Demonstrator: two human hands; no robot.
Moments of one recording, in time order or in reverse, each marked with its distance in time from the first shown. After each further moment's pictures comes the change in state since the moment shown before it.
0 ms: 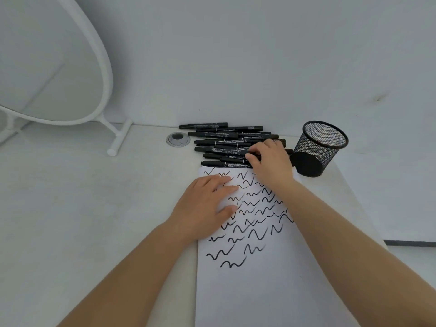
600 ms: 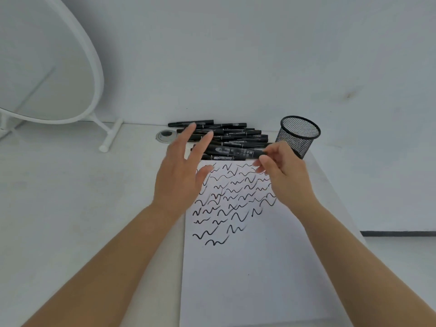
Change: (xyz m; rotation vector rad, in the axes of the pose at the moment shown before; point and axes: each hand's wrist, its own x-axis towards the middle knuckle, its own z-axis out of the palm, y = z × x) left_hand -0.004 0.021 -0.037 0.070 0.548 -0.016; right_hand -0.089 -0.013 -0.078 0.708 0.097 0.077
